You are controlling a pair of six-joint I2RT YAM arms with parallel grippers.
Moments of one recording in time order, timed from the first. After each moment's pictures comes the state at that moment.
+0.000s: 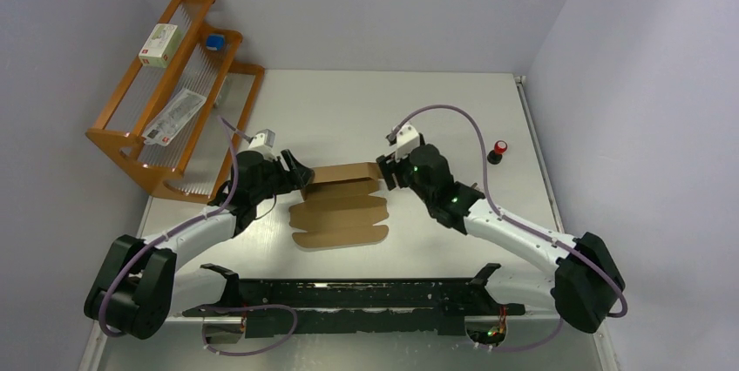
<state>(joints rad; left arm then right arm) -0.36 1.18 0.40 0.35 0.14 -0.61 0.79 1.16 0.66 0.13 0.29 -0.05</state>
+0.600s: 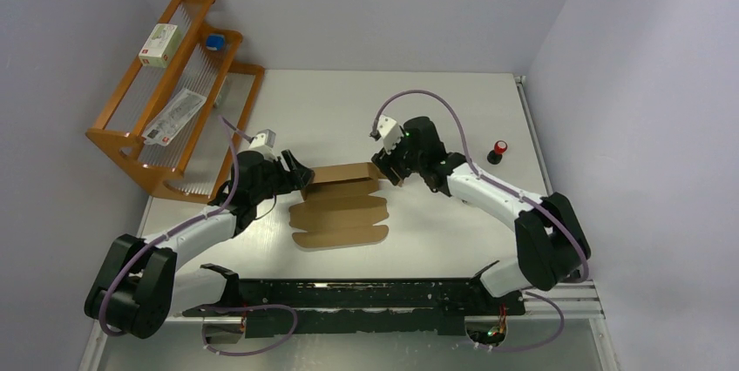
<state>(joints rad) -0.36 1.18 0.40 0.35 0.14 -0.60 0.57 1.44 0.89 -0.09 -0.14 -0.36</state>
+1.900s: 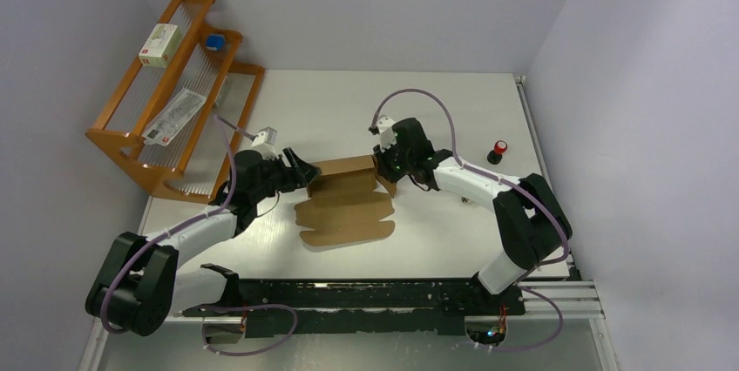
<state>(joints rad) -0.36 1.20 0.40 0.43 0.26 -0.68 0.57 1.60 0.94 -0.11 -0.21 -0.08</state>
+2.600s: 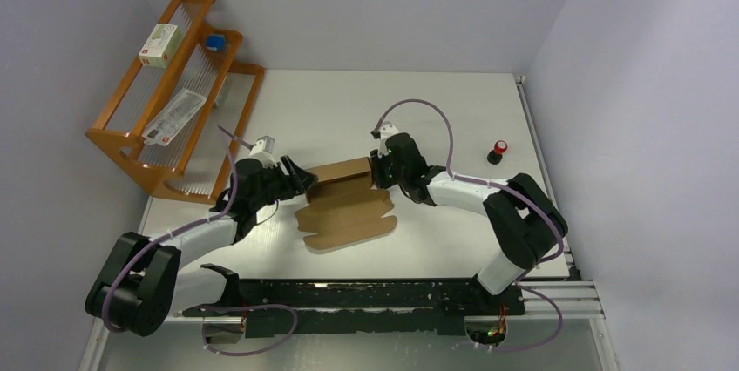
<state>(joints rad) -0.36 1.19 0.32 0.49 0.22 -0.71 0.66 1.62 0.82 0.14 -0.03 0.18</state>
